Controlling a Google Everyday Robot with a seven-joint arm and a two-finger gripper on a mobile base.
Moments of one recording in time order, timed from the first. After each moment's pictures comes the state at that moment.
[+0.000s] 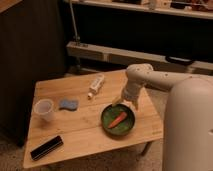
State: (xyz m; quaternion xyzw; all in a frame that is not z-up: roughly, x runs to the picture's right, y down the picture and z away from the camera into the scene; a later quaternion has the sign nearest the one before) arm 0.115 0.099 0.841 -0.31 0.21 0.70 0.60
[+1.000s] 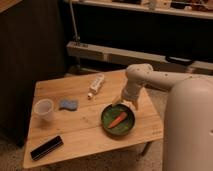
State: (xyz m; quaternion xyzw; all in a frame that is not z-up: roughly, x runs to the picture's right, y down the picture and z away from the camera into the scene) arm 0.112 0.099 0.834 -0.30 0.22 0.71 0.59
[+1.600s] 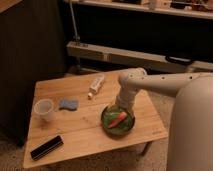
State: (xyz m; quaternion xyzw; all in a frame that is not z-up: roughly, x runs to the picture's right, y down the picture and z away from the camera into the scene) arm 0.081 0.137 0.810 -0.29 0.24 0.75 0.55
